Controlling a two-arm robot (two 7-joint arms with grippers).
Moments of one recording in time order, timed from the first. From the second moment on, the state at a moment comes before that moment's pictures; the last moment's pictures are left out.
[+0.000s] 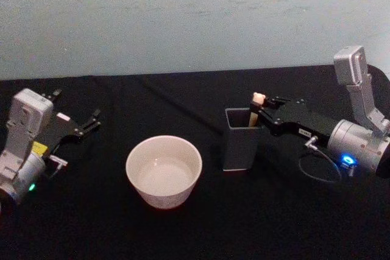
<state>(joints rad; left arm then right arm) -0.20 0.60 0.45 -1.41 -0.25 -0.12 0.03 0.31 0.52 -0.39 -1.42 0.53 0.12 0.52</state>
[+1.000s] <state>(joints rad) -0.20 0.60 0.45 -1.41 -0.25 -0.12 0.03 0.31 0.55 -0.38 -1.48 0.64 0.23 0.49</state>
